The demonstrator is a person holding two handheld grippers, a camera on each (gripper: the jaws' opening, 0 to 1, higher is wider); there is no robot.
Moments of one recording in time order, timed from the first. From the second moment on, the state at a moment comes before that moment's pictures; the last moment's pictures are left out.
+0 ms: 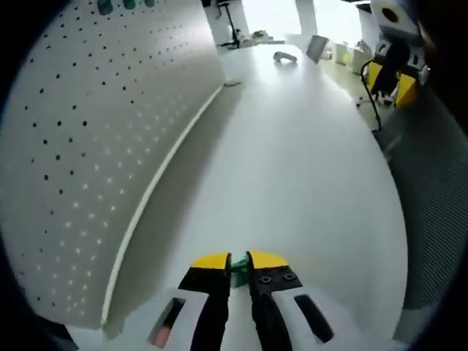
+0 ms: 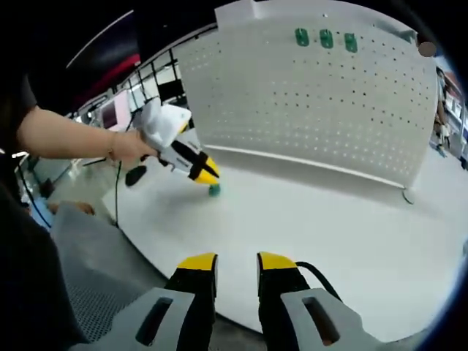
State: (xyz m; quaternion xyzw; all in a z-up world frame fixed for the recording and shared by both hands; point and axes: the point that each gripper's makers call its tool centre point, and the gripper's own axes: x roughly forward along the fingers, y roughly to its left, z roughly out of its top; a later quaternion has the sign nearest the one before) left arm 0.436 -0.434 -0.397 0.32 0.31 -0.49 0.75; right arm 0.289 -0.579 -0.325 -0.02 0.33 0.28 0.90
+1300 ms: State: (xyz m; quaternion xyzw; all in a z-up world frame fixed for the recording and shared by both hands) left arm 0.418 -0.429 -0.374 0.26 0.34 -0.46 0.78; right arm 0.288 -0.574 -0.321 -0.03 0.32 0.29 0.90
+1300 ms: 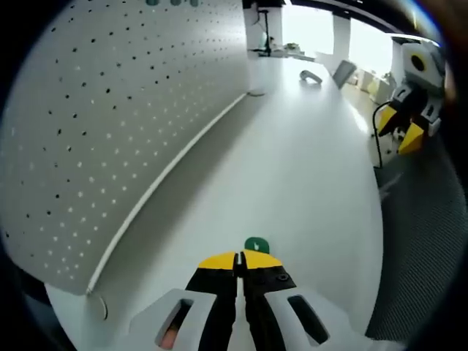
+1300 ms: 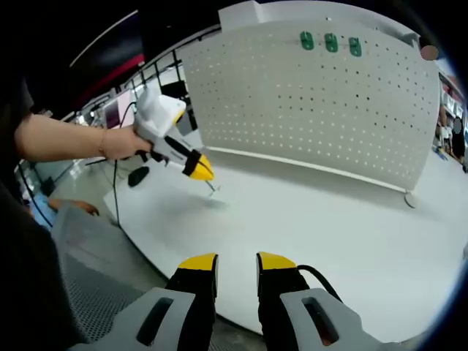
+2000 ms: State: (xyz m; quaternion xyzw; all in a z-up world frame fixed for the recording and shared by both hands) left arm 0.400 -0.438 -0.292 0.18 0.34 -0.40 0.84; right arm 0.291 -0.568 -0.310 -0.02 0.30 0.30 0.91
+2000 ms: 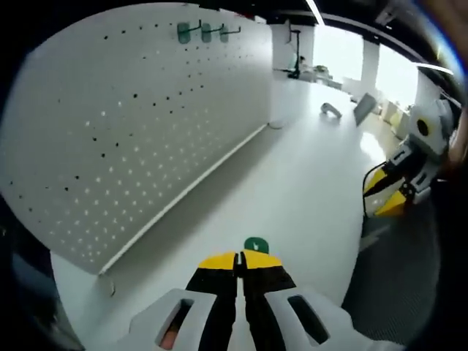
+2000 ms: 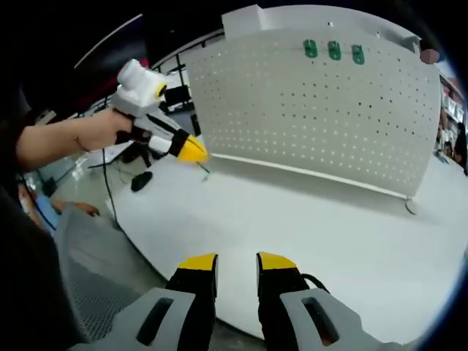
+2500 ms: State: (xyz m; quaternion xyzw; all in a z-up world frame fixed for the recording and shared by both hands) left arm 0.361 -0.458 -0.244 0.07 0.33 -0.38 0.86; right arm 0.300 -0.542 -0.279 -0.01 0.26 0.32 0.91
